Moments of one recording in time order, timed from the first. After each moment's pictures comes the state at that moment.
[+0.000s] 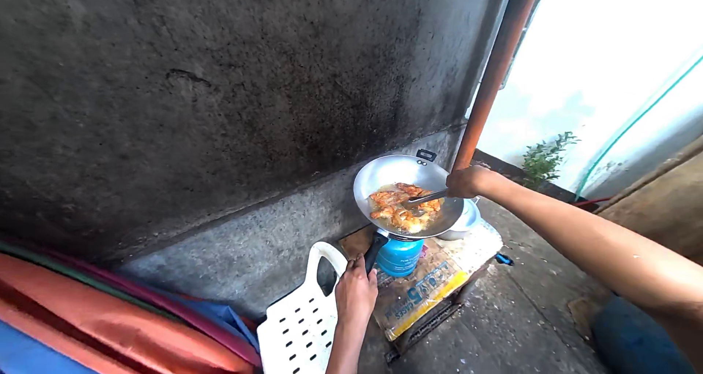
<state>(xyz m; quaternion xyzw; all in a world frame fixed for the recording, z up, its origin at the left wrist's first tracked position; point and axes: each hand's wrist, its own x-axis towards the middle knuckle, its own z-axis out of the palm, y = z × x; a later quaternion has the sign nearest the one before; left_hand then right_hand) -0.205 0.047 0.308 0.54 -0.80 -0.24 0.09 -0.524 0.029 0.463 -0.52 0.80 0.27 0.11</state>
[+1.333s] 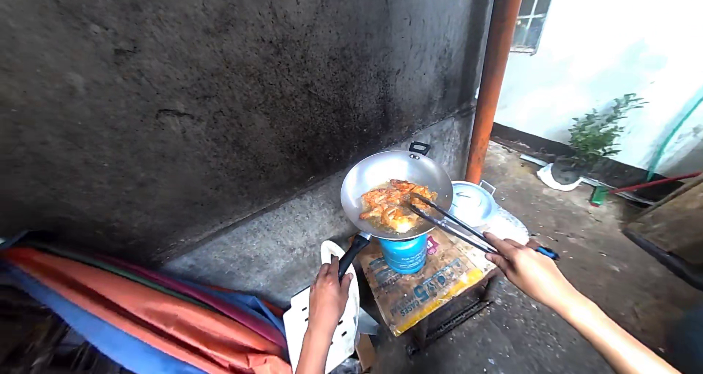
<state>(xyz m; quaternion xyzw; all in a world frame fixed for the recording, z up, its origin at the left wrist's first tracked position) -0.213 0.057 0.301 0.56 -0.80 -0.16 0.12 -0.595 0.237 0.306 -0.55 0.82 -0.16 0.10</state>
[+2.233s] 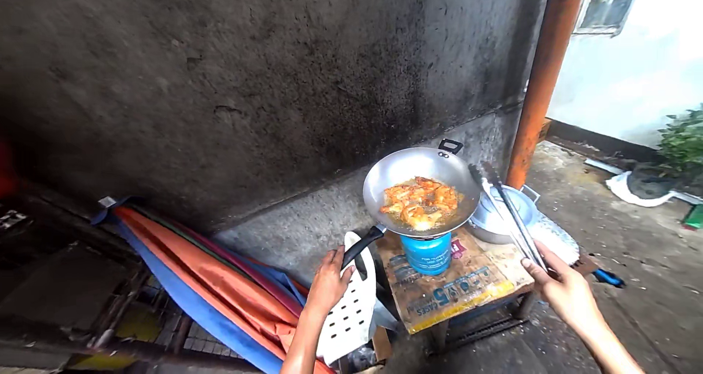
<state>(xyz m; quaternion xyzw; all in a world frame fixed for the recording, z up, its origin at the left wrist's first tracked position) -0.180 0.045 0.300 0.53 -0.83 -0.13 0.10 -0.601 0.245 0.257 -0.38 0.76 -0.49 0.18</state>
